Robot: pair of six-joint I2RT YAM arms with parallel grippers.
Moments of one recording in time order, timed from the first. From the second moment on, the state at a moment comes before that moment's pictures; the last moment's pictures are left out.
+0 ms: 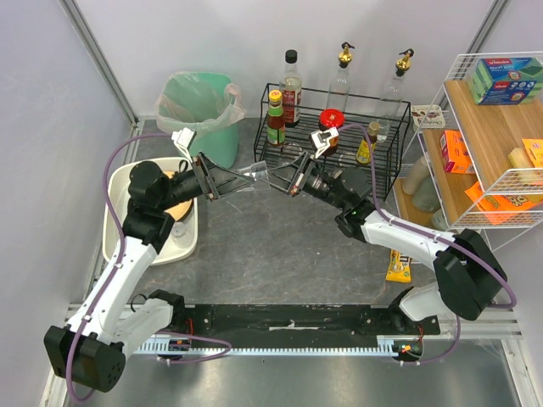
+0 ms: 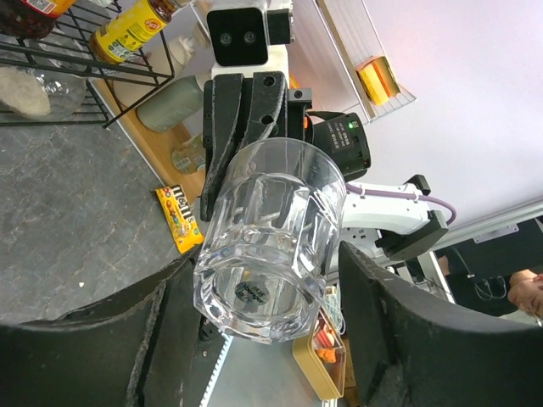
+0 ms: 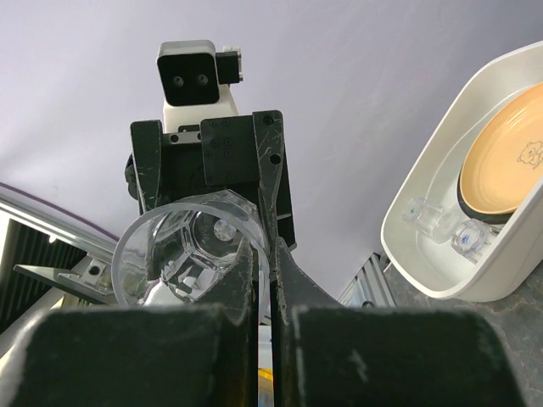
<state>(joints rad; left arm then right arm) -0.27 0.93 0.85 0.19 0.86 -1.06 0.71 1.43 0.84 0.90 -0.43 1.28</state>
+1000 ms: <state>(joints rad) -0.25 1.04 1.20 -0.74 -0.02 -0.58 0.70 1.16 0.81 0.12 -0.02 0.81</state>
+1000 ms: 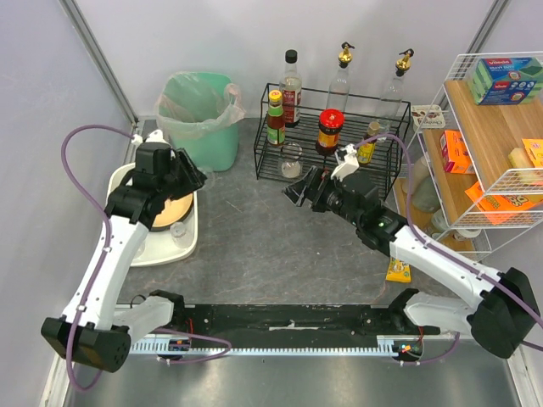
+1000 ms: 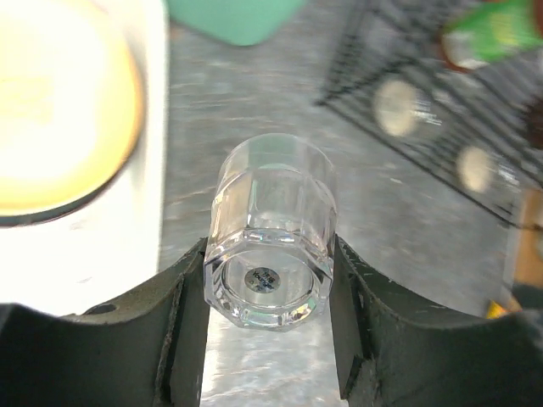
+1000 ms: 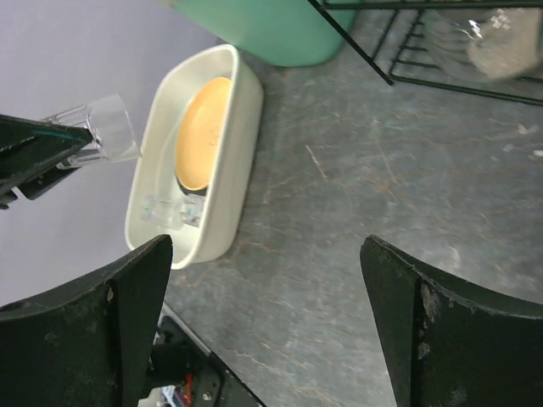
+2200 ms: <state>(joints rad) 0.11 1.21 1.09 -1.27 -0.49 -1.17 0.70 1.14 0.71 0.04 0.03 0.79</state>
